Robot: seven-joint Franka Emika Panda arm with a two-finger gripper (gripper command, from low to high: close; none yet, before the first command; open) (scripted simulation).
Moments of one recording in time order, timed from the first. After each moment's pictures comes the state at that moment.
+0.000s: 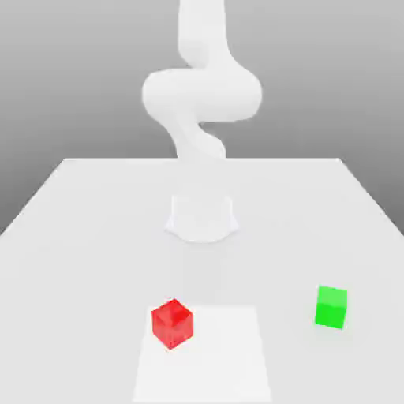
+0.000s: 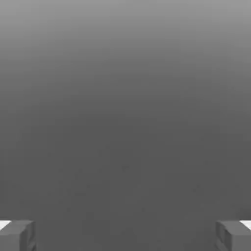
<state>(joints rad) 0.01 -0.72 -0.02 -2.35 -0.02 2.35 0.73</state>
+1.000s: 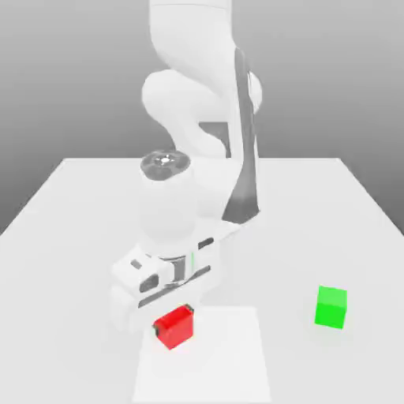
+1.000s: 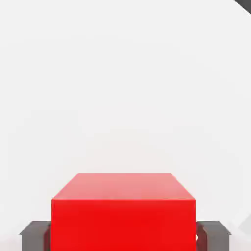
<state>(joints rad) 0.01 0.23 -0.10 -2.77 0.16 3.00 -0.17</state>
